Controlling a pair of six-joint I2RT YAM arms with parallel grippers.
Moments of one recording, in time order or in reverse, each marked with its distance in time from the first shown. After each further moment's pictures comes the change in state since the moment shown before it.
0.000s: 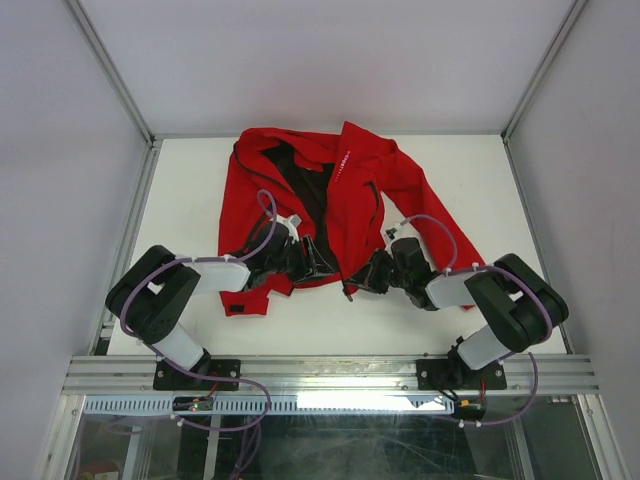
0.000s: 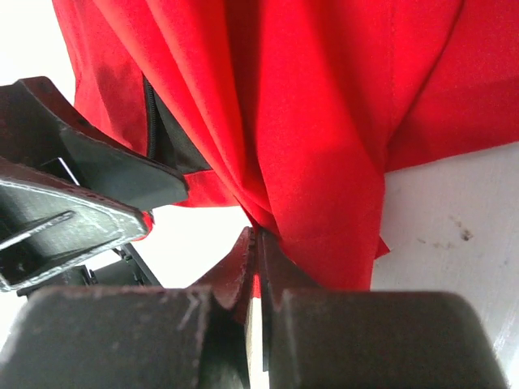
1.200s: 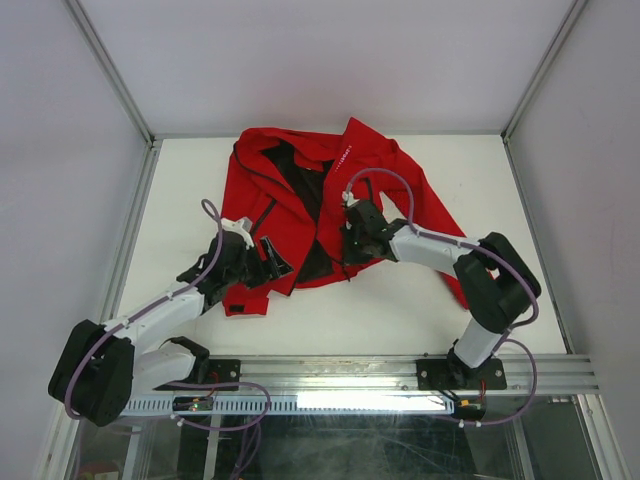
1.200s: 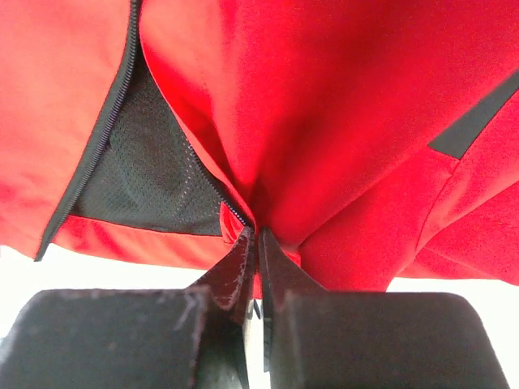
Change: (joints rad) left arm 0.179 -0.500 -0.177 -0.349 -0.176 0.159; right arm 0.161 0.176 0.669 -0.864 0.353 -0.541
